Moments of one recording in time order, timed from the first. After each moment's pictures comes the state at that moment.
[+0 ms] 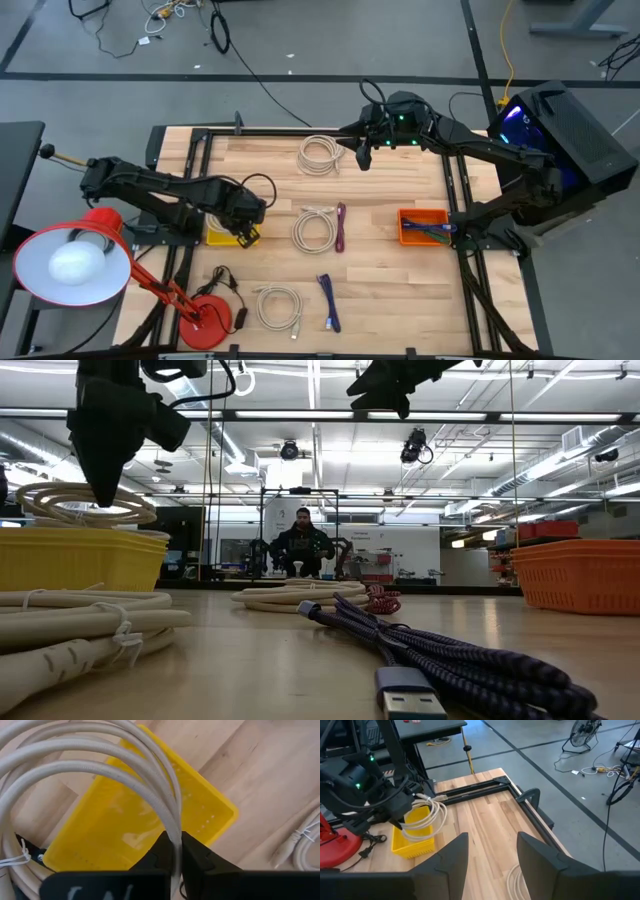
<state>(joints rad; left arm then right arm) -0.11 1.28 0.96 -1.14 -0.04 -0.83 -0.39 1.40 1.36 -0.34 -0.17 0.03</state>
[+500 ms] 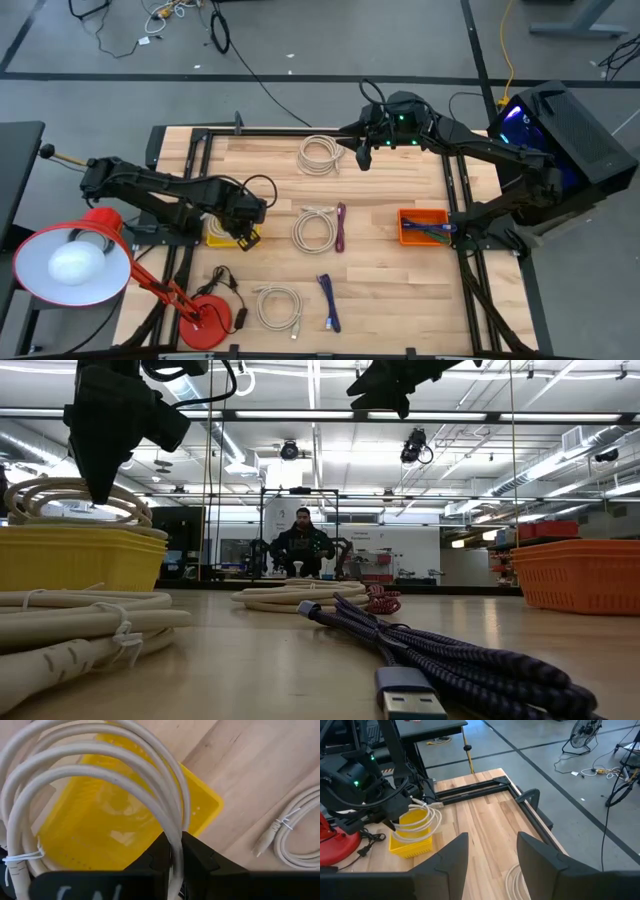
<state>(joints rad) -0.11 1.28 0.96 -1.12 0.03 -0.83 -0.39 1.40 1.36 -0.34 -0.17 0.02</state>
